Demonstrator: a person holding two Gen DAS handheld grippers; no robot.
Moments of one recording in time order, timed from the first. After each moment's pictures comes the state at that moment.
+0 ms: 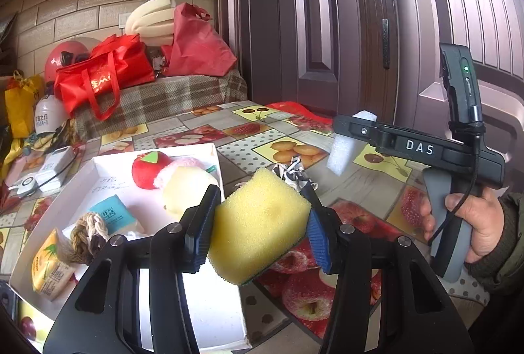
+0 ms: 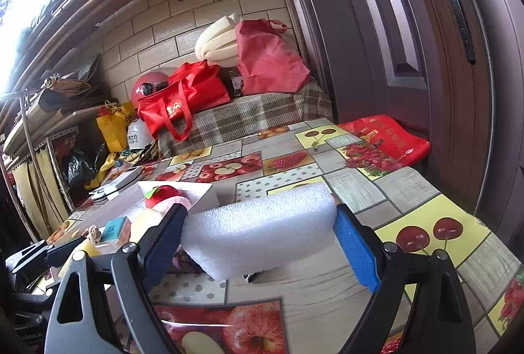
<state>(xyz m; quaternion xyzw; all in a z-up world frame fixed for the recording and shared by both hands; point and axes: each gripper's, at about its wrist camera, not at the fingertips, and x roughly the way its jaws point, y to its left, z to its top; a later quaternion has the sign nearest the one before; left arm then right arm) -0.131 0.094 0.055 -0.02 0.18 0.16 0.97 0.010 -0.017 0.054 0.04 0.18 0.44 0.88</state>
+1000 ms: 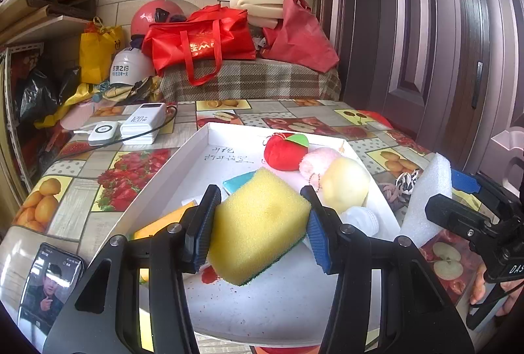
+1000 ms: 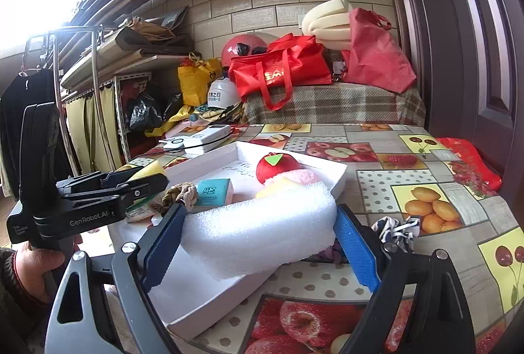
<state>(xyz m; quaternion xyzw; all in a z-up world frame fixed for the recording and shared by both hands) -0.202 0.213 0.047 -0.11 0.18 0.30 0.93 -0.086 0.074 0.051 -0.07 0.16 0.57 0.80</state>
